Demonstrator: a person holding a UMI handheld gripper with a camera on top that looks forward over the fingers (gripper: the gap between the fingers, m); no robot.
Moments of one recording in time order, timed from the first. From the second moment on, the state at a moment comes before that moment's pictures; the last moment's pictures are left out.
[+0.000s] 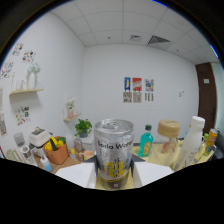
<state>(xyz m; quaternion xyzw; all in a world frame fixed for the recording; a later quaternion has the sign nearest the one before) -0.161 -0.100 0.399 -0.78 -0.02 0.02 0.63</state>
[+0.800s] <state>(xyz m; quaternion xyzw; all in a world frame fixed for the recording) -0.074 -0.232 0.254 -0.78 -0.02 0.05 0.62</state>
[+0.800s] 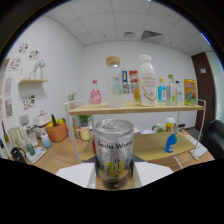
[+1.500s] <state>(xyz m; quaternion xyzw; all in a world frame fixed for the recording) -0.045 -0.202 0.225 -0.58 0.46 0.49 0.46</state>
